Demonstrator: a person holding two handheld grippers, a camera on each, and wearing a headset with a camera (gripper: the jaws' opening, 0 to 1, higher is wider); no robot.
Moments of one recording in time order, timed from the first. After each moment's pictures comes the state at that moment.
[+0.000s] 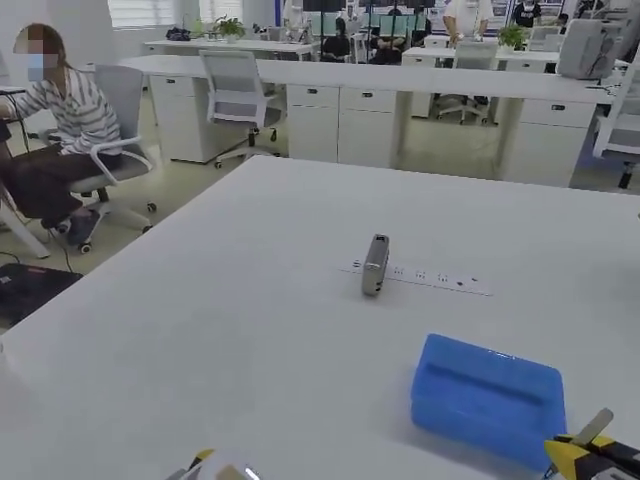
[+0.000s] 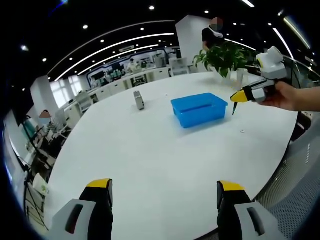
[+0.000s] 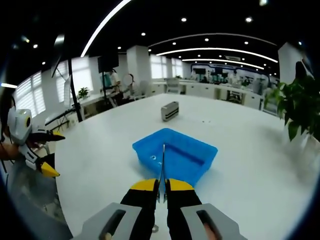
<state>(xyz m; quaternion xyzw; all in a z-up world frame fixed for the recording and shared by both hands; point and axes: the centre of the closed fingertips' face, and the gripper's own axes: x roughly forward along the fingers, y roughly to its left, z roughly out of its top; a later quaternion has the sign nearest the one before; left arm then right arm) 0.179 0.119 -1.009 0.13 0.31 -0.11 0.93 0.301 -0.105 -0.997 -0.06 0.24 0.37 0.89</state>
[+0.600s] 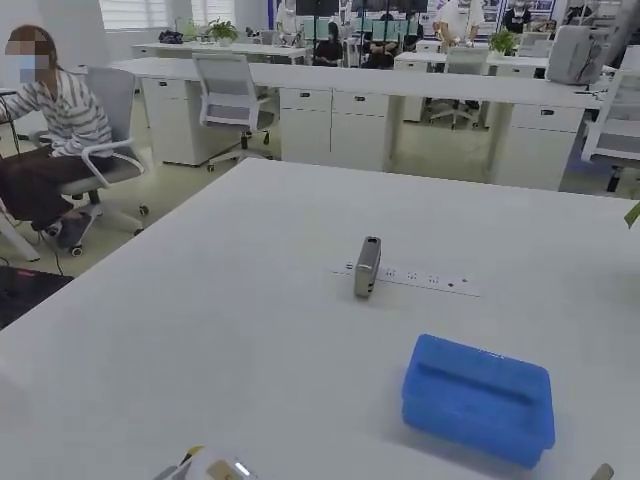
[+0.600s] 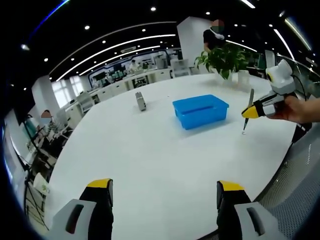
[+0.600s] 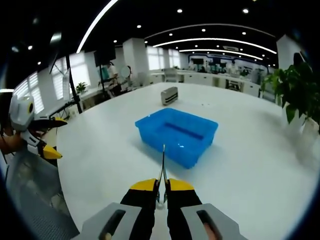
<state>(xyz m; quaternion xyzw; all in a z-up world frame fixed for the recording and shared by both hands) 0.180 0.121 -1.007 0.13 0.31 -0.10 0.94 0.271 -0.118 -1.028 -0.06 0.28 0.36 0.89</state>
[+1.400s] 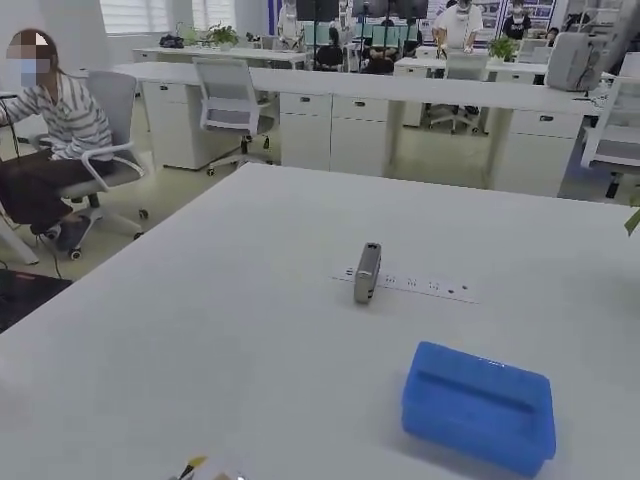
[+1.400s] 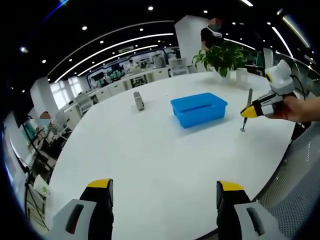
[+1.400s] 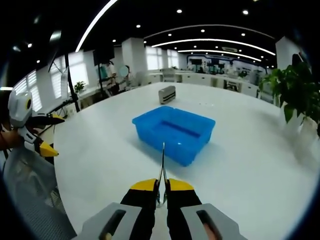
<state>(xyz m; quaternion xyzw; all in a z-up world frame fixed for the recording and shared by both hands) 0.179 0.119 -1.009 0.14 0.31 -0.11 0.93 0.271 -0.124 -1.032 -0.07 0.28 0.35 0.89</state>
